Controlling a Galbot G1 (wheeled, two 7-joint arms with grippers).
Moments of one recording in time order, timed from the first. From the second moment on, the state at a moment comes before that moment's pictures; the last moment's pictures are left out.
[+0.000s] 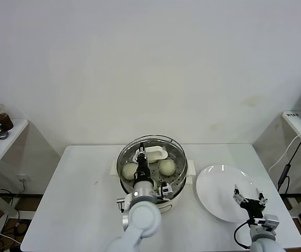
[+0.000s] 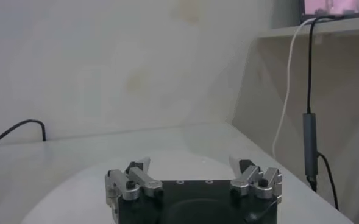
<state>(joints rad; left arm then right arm) 1.00 -1.52 0.07 -1.84 1.58 0.69 0.31 -1.40 1.39 0.80 1.72 0.28 -0.08 -0.03</state>
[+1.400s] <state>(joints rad) 1.00 -1.50 0.11 -1.77 1.64 0.68 0.31 -1.40 1.41 0.80 1.70 0.27 -0.07 -0.03</state>
